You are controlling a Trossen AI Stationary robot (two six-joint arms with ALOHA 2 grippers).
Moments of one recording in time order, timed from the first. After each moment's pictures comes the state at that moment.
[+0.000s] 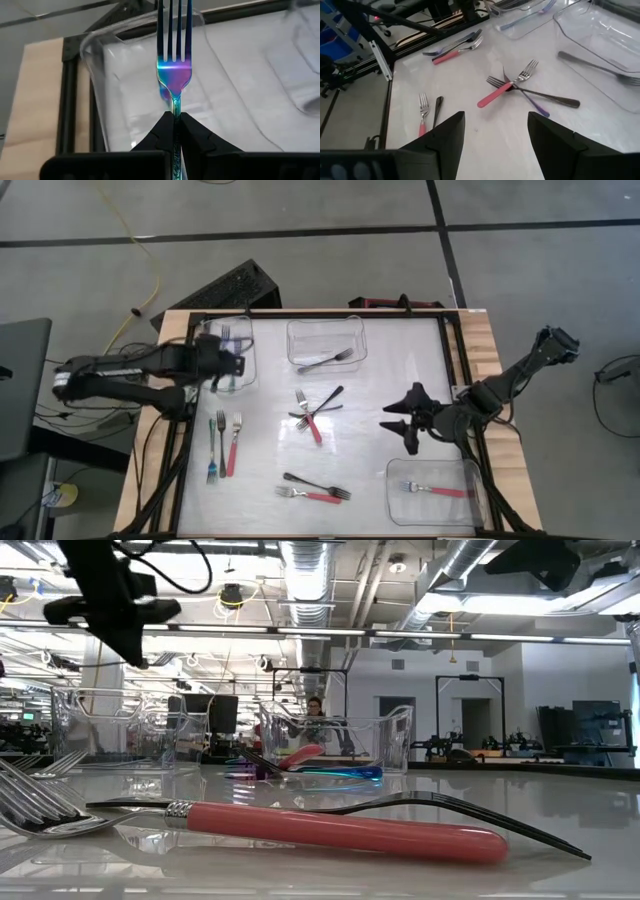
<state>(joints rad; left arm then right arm) 0.17 0.93 0.85 -1.09 -0.84 -1.51 0.58 1.00 0.82 -0.39 0.63 0.73</state>
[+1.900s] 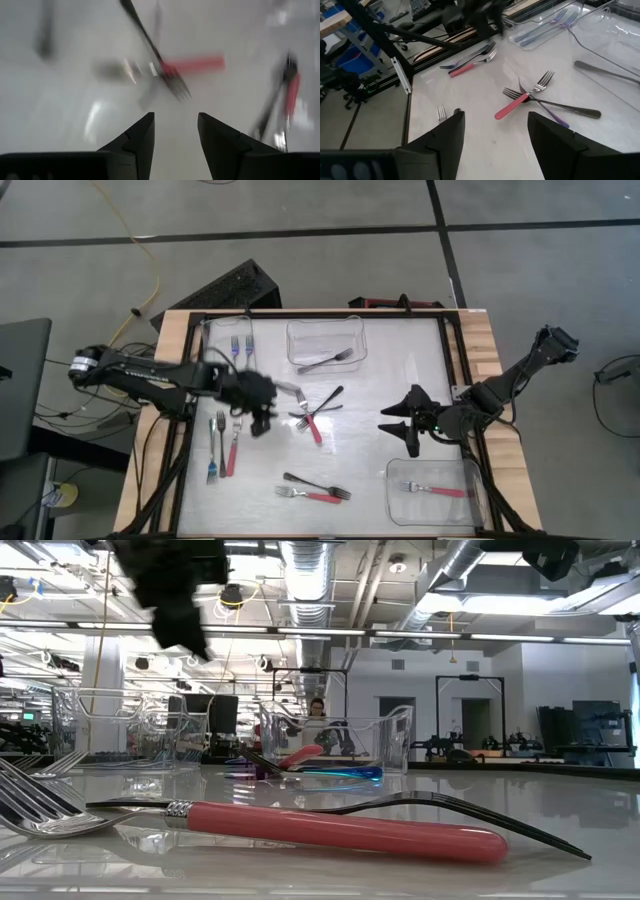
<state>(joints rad) -0.06 1.16 0.83 -0.49 -0.14 -0.88 0.60 1.00 0.81 -0.30 0.63 0.73</state>
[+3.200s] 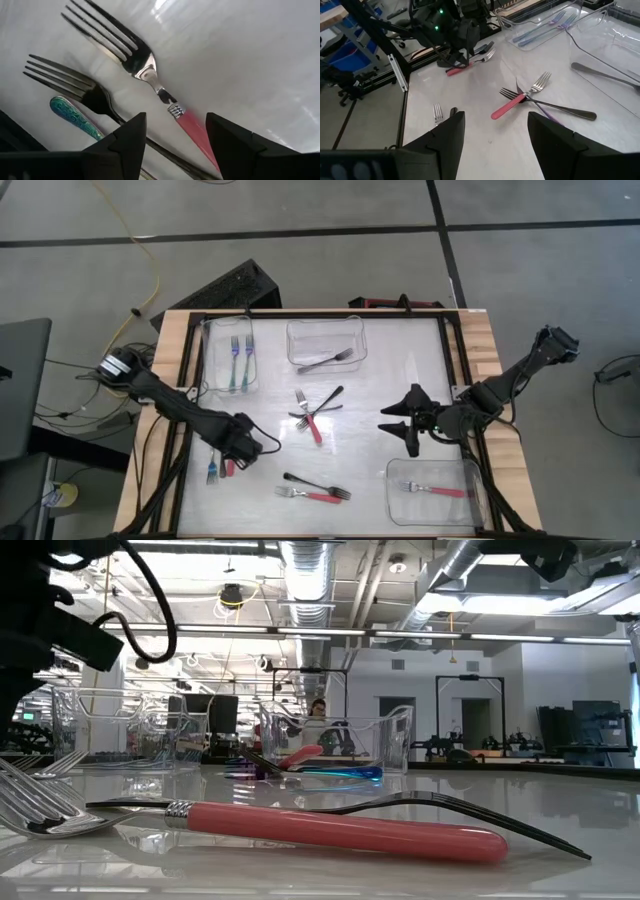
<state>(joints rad) -0.50 1.50 0.83 -0.93 -0.17 -1.78 0.59 1.00 0.81 -0.30 0.63 0.71</state>
